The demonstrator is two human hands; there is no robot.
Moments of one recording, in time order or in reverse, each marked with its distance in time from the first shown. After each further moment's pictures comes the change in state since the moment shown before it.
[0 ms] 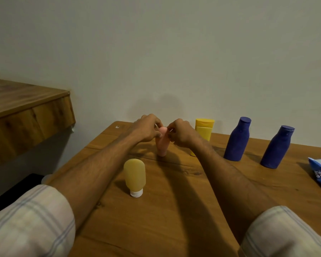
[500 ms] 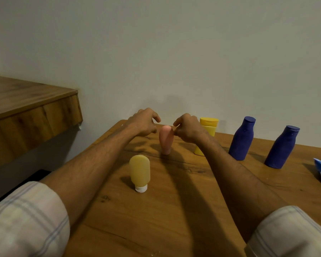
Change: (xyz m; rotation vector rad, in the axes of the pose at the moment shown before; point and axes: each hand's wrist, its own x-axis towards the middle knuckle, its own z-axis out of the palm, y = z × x) left_hand -0.012 -0.006 -0.026 0.015 0.012 -0.075; right_hand -0.002 -0.003 -0.010 0.023 0.064 0.057
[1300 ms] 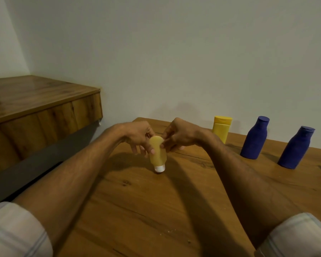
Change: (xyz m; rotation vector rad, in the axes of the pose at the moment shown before) left_hand -0.077 -0.039 -0.040 -0.059 -0.488 -0.025; right_hand -0.055 -0.070 -0.004 0.196 -0.554 -0.180
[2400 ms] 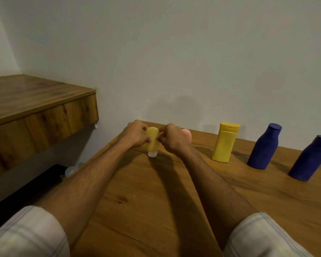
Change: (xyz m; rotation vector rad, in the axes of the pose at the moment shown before) left_hand 0.060 -0.027 0.007 -0.110 0.562 -0.165; right_hand 0.077 0.027 0.030 -0.200 0.527 0.020
